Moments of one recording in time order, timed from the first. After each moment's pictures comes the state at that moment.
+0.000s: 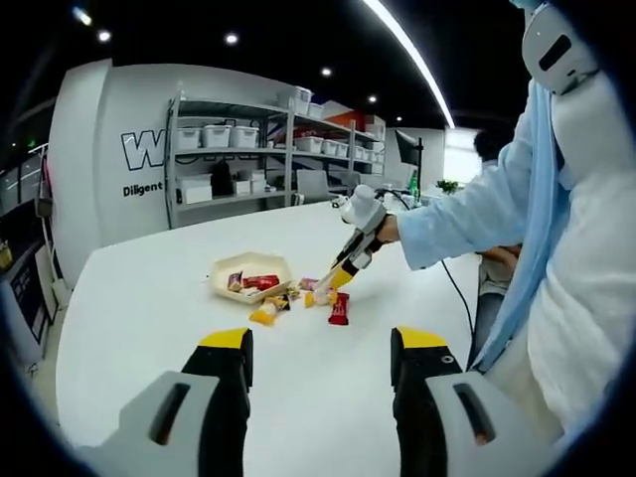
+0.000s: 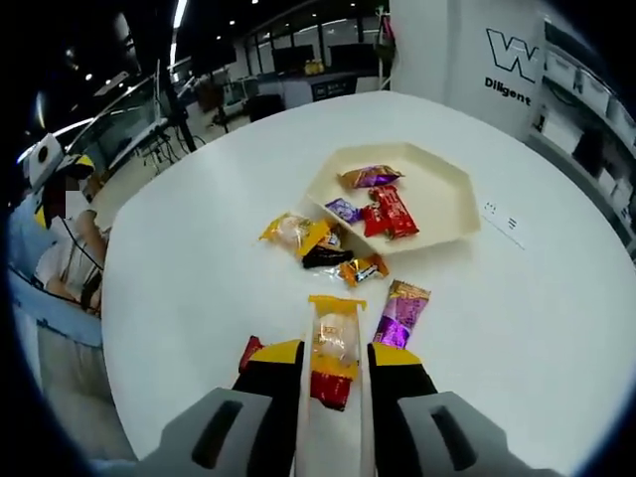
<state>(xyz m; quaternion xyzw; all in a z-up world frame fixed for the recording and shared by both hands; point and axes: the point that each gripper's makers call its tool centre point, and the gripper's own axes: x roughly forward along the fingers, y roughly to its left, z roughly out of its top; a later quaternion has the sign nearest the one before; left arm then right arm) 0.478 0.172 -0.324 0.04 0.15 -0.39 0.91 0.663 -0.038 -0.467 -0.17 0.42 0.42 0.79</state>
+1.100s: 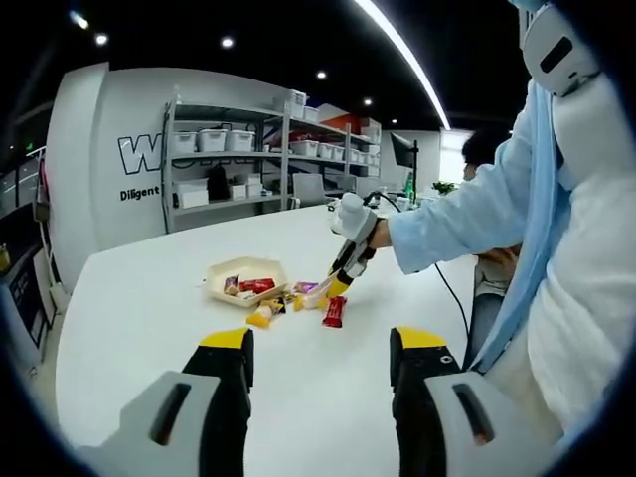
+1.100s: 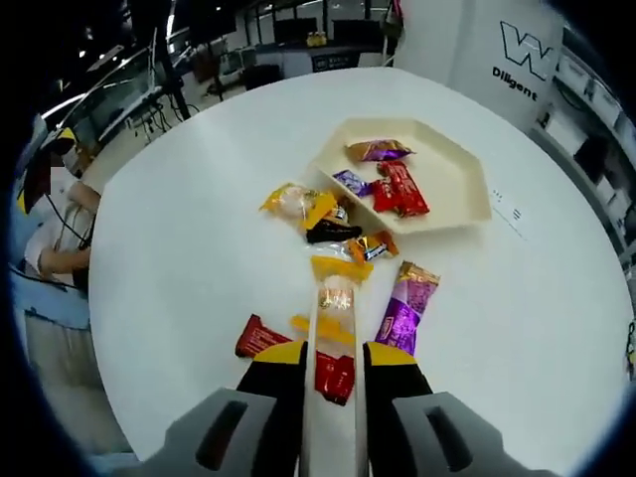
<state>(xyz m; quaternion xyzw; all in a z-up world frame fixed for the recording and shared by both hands) 0.470 0.173 -0.322 0.04 0.15 -0.39 0.91 0.654 -0.037 -0.478 -0.23 0.44 0.39 0.77</state>
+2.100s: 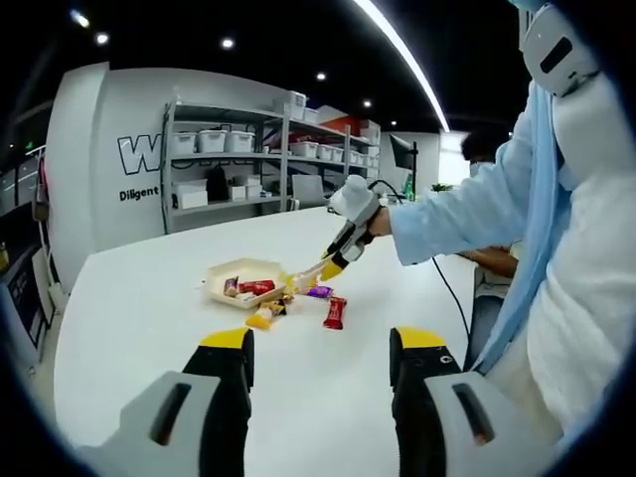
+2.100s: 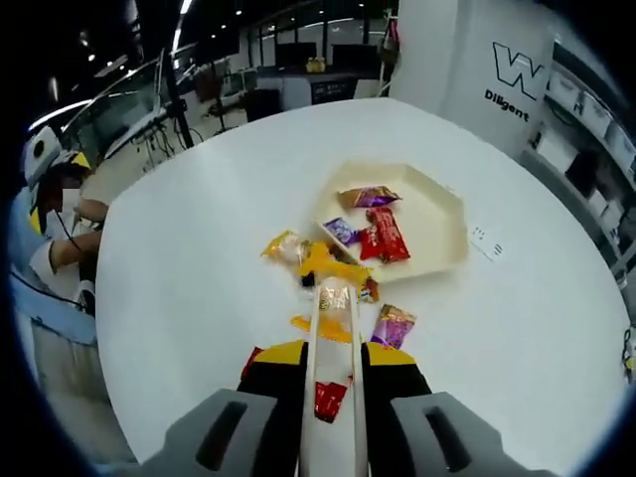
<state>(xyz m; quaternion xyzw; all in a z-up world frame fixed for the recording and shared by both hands) 0.473 0.168 -0.320 0.03 0.14 -0.39 0.91 0.689 -0.025 -0.422 -0.21 0.38 0.40 0.81</state>
